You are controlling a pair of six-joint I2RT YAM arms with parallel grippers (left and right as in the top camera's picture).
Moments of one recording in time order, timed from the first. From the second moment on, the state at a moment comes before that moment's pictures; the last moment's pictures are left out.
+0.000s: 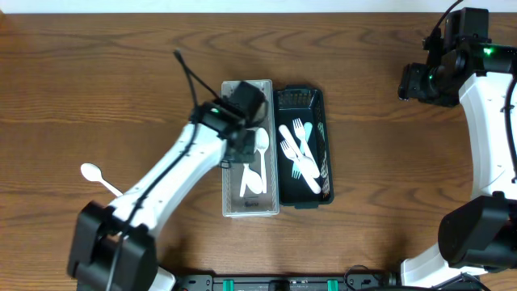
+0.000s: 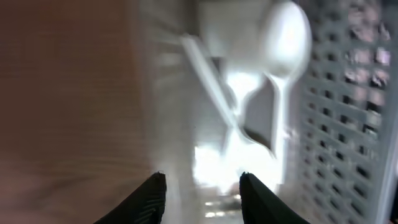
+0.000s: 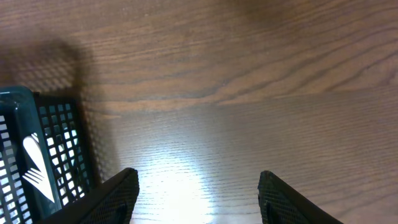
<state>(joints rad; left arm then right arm) -0.49 1.62 1.27 -1.03 -0.10 -0.46 -0.10 1.76 1.69 -1.15 -0.05 0.10</state>
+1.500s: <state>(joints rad) 0.60 1.91 1.18 -0.89 0.02 -0.36 -0.10 1.76 1.69 -1.15 -0.05 0.10</state>
